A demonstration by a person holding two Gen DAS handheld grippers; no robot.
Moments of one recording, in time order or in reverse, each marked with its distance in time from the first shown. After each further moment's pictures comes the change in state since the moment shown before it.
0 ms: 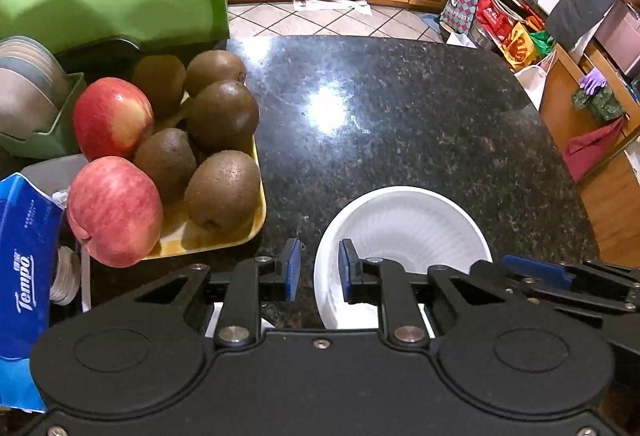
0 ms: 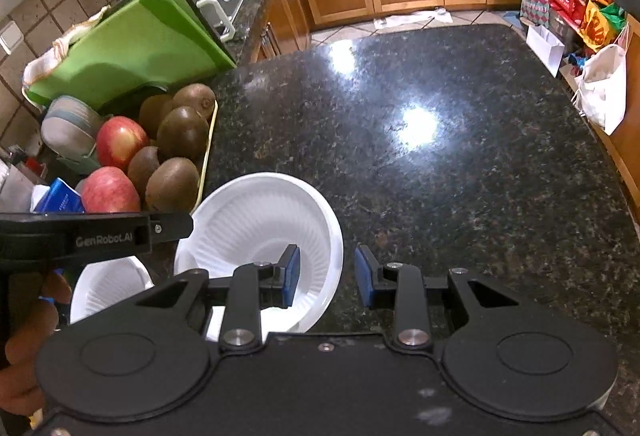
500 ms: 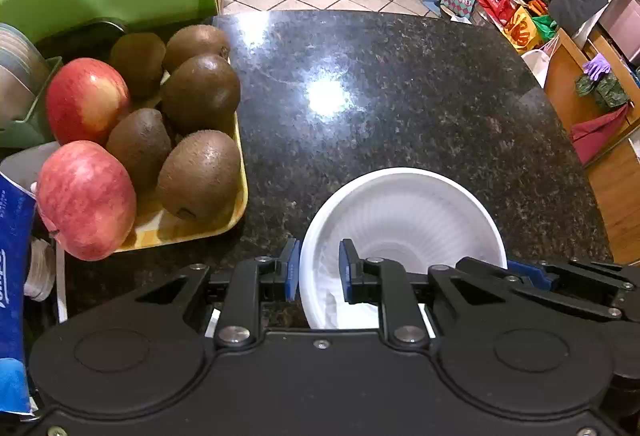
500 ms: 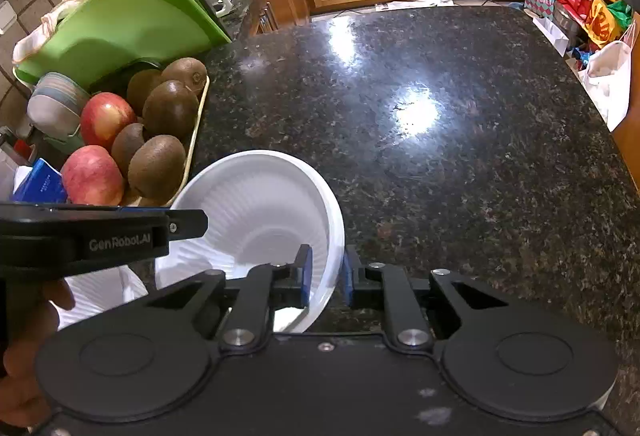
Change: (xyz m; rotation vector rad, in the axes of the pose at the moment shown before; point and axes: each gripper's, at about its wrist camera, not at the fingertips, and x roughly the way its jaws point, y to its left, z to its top) left arm 0.023 -0.006 0.001 0.002 0.049 -0.001; right arm 0.026 0.000 -0.002 -0.026 0.045 -0.017
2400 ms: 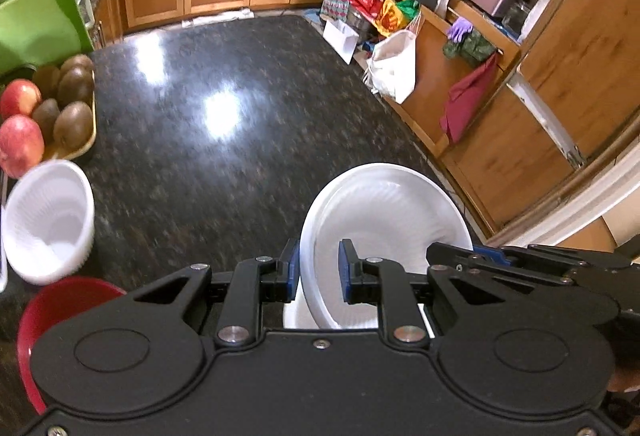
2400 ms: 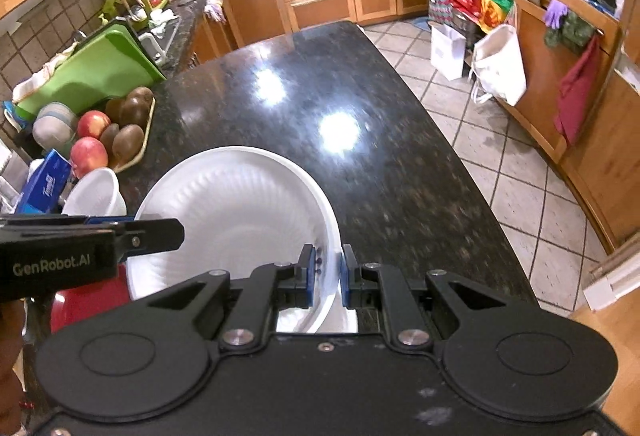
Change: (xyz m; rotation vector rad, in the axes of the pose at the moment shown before) left arm -0.114 -0.129 -0.128 0.199 -0.080 -0.214; right arm -0.189 -0.077 -0.168 0.169 -0.136 -0.155
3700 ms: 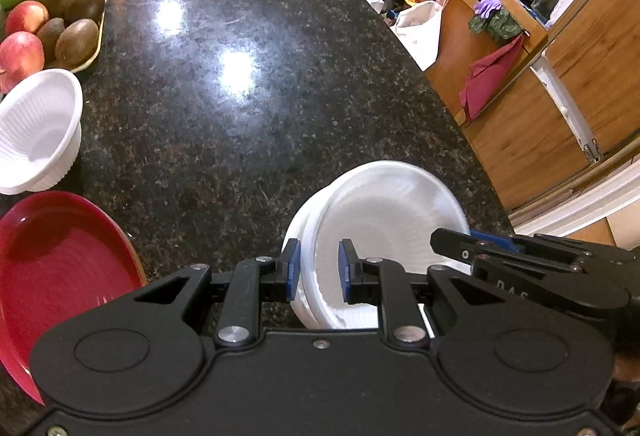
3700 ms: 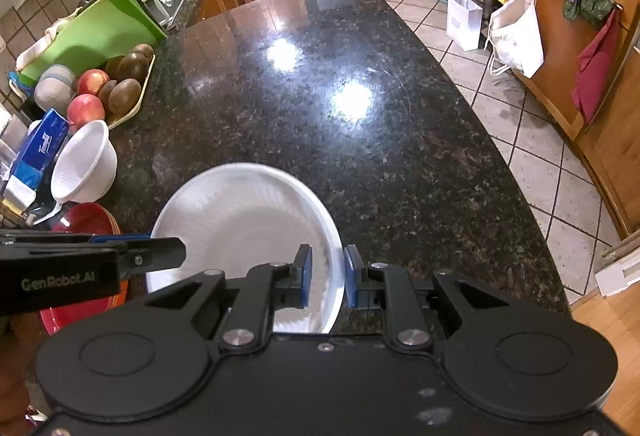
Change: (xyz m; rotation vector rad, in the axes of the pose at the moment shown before) left arm 0.024 -0.001 -0.036 -0.094 0.094 0.026; right arm 0.027 -0.026 -0.031 -0.026 0.085 0.054
